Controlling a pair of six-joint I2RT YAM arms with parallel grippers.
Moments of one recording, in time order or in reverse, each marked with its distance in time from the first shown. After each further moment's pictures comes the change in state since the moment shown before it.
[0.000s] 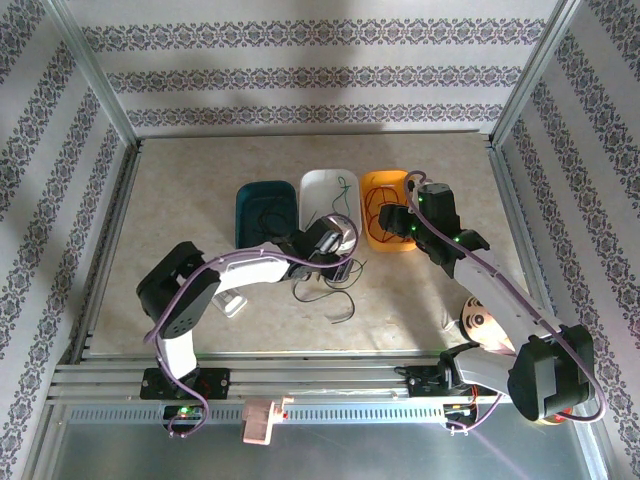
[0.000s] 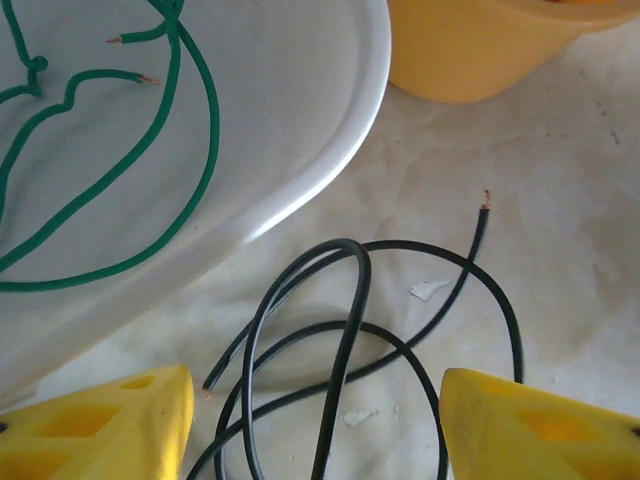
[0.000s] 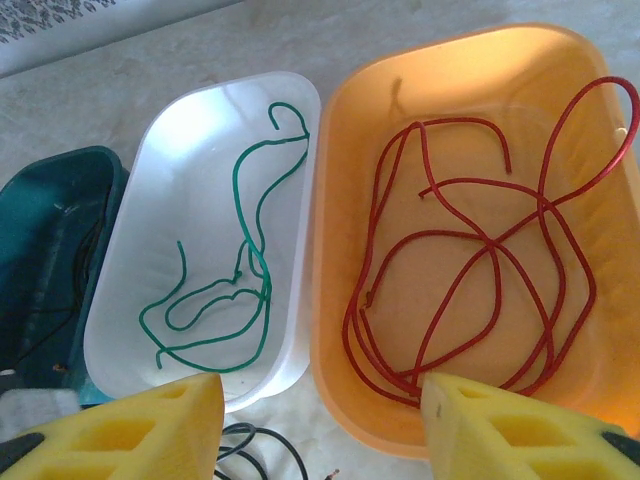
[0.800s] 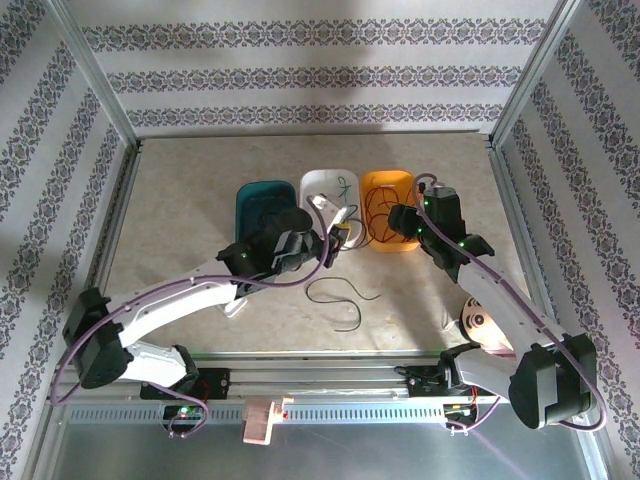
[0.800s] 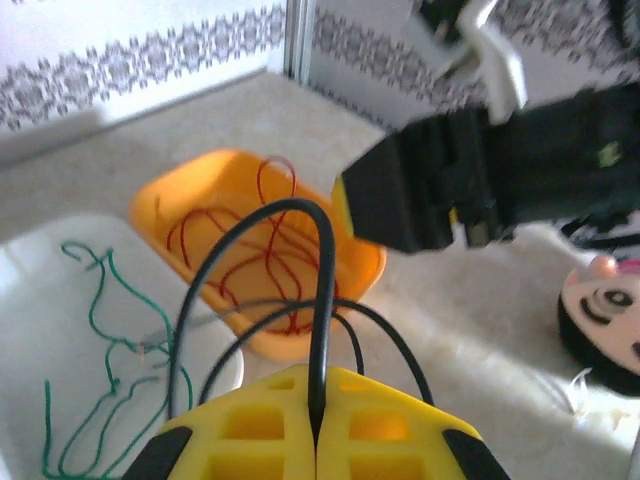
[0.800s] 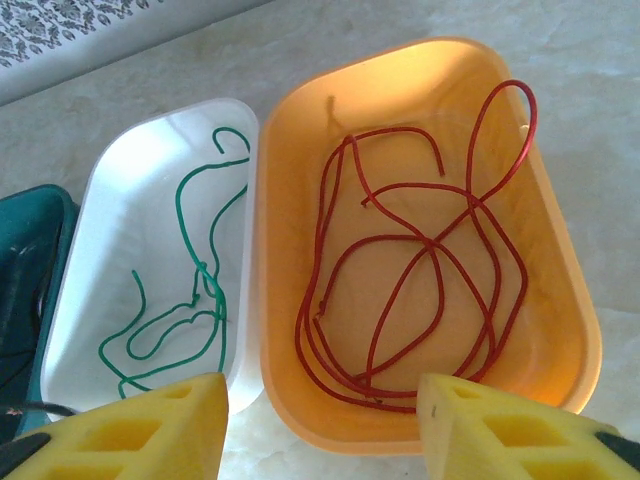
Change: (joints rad) left arm -0.090 -0.485 -0.056 0.137 -0.054 0.138; right arm -0.033 -0.043 -0.035 -0.001 0.079 0.048
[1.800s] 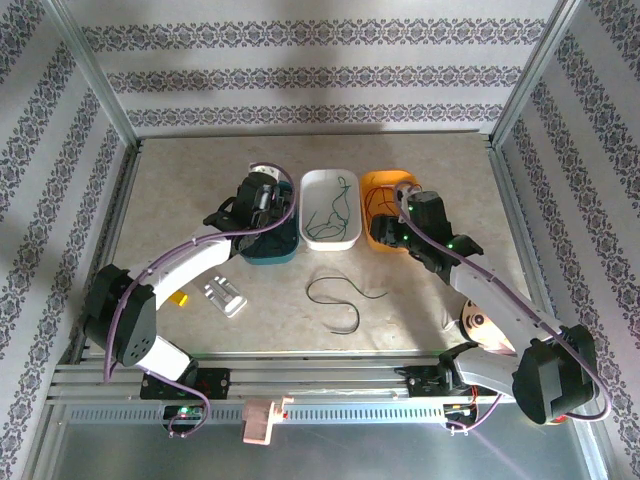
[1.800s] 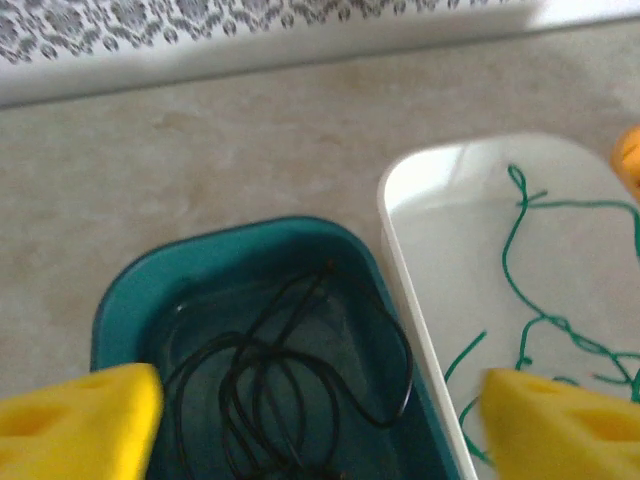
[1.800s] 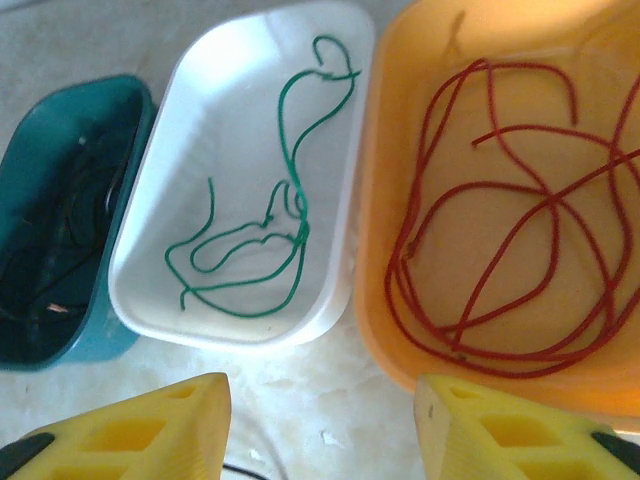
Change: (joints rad) left arm 0.407 0.168 0.004 -0.102 -0.221 -0.050; right arm 0.116 0.027 0.000 -0.026 -0.089 -0.062
